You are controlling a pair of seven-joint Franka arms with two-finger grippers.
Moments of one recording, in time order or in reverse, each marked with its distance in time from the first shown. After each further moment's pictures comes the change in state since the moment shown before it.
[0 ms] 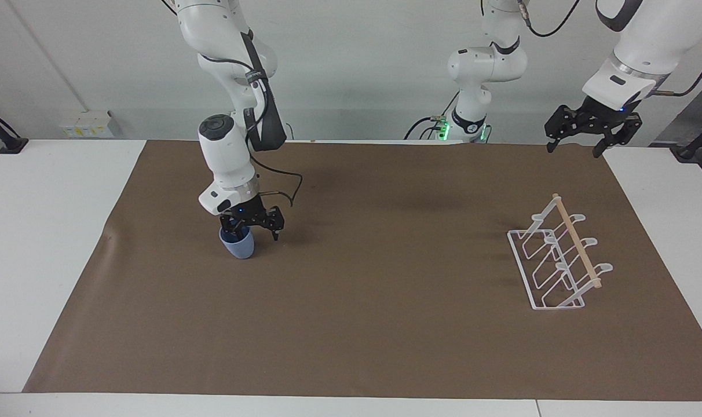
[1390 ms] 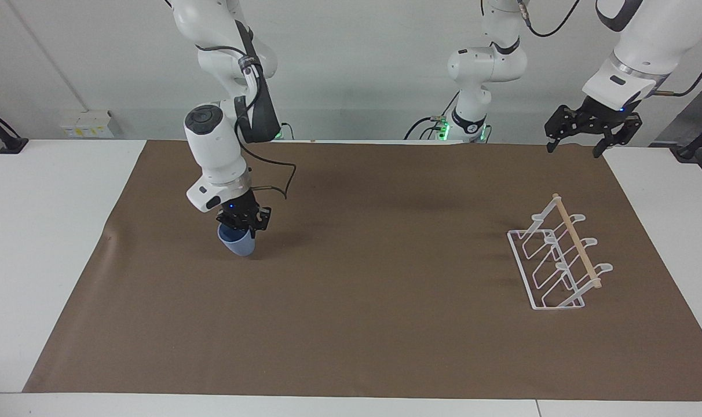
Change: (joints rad) left arm 0.000 0.000 0.000 0.000 0.000 0.000 0.000; right arm -0.021 -0.013 0.000 0.182 -0.001 -0.273 0.000
